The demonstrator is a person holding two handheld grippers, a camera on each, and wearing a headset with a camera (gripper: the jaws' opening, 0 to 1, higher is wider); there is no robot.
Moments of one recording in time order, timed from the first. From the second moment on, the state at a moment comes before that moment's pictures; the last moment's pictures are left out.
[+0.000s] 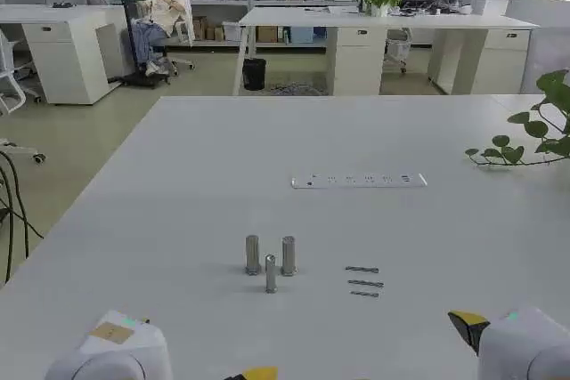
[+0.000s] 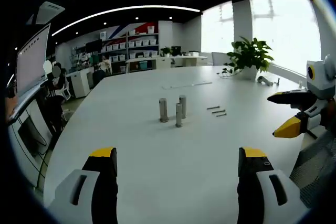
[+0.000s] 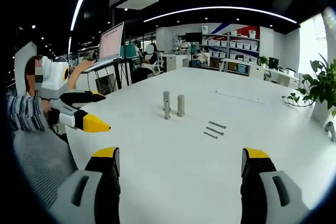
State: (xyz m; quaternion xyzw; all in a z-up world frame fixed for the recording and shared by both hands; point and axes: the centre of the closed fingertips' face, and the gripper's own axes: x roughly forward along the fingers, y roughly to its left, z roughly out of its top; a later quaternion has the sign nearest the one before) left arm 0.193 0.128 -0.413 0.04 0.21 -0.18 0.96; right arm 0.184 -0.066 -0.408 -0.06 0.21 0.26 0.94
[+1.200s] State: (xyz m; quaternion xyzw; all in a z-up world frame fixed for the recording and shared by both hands) left arm 0.193 0.130 -0.413 0.05 0.21 -0.18 0.96; right arm 0.184 -0.065 -0.407 -0.06 0.21 0.26 0.94
